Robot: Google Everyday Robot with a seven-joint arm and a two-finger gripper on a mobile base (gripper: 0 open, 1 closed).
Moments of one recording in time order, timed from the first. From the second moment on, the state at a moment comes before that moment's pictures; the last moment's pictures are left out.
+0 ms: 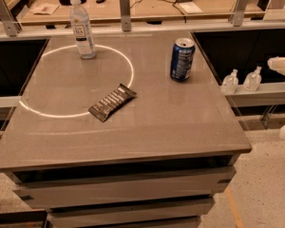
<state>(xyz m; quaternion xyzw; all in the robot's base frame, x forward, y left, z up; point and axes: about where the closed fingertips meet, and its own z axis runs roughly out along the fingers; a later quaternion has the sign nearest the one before) 0.447 -0.271 0.941 -0.55 0.66 0.25 0.46</state>
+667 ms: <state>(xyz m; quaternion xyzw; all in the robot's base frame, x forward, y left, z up) 0.449 -0.256 0.931 -0.47 0.69 0.27 0.48</state>
